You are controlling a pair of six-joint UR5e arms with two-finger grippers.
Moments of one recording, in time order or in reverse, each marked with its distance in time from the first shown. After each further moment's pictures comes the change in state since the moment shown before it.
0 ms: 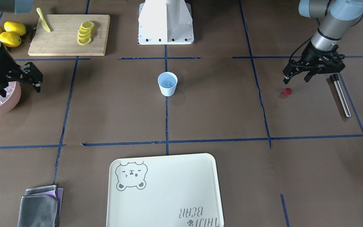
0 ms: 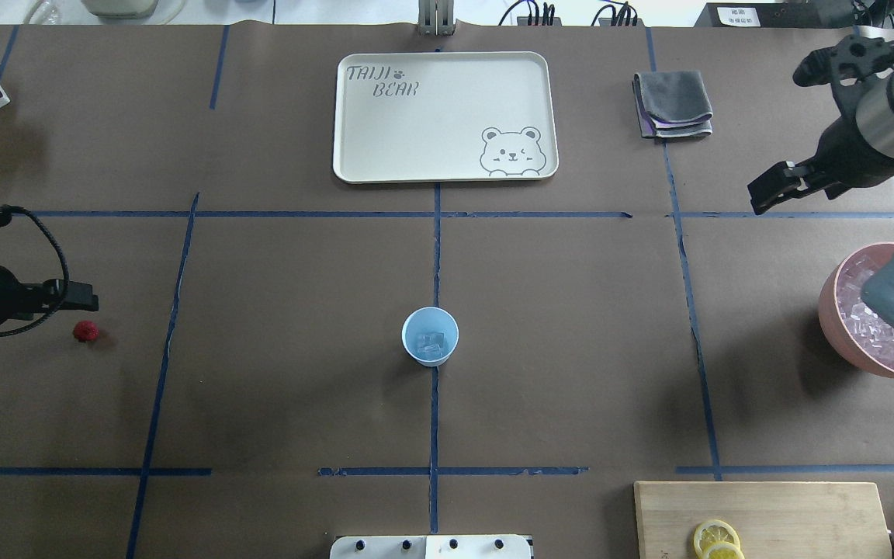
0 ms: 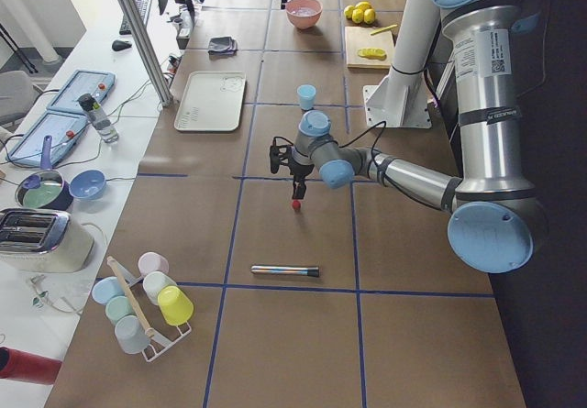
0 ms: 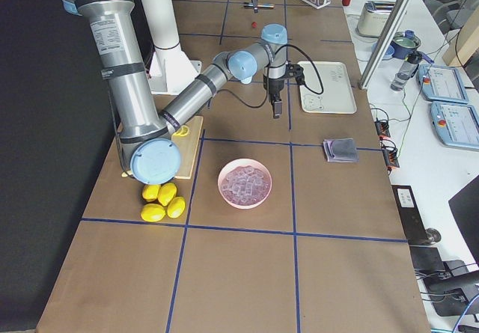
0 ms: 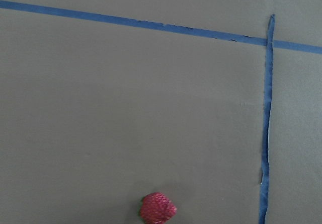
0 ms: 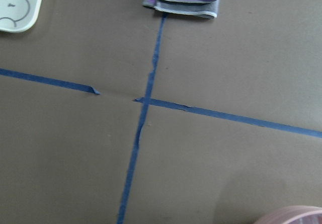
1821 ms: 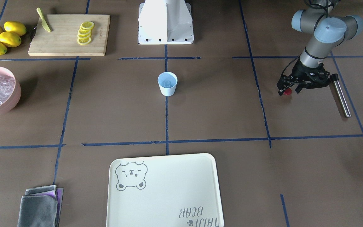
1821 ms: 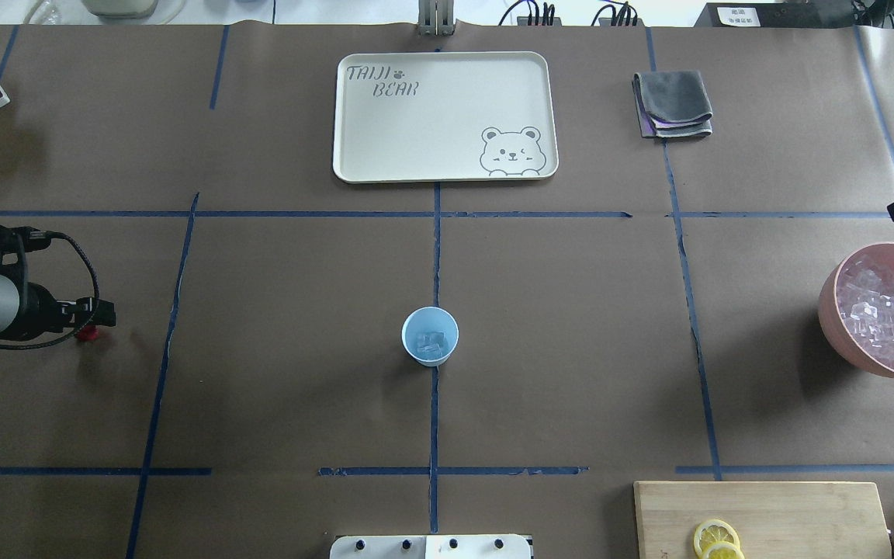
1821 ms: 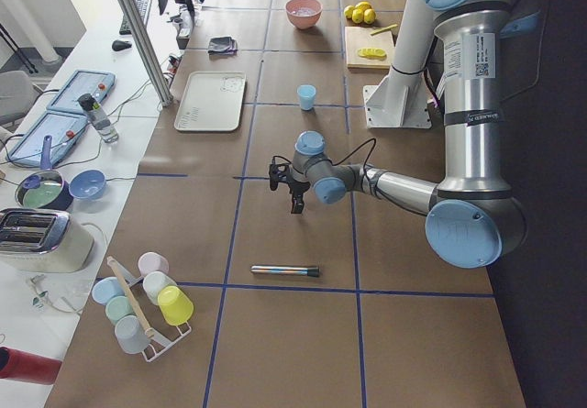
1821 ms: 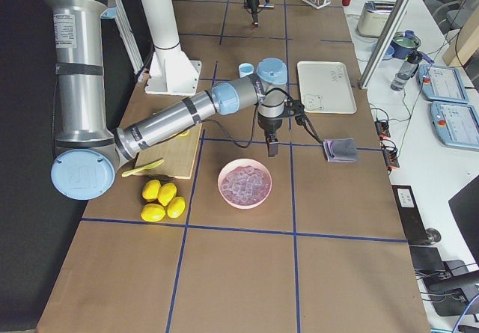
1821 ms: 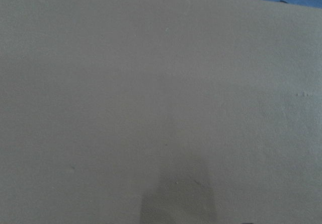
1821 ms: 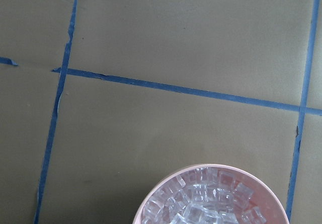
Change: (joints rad) left arm 0.055 -0.034 0.156 -0.079 0.034 -0.016; right arm 0.209 -0.176 -0.011 0.034 0.134 -0.215
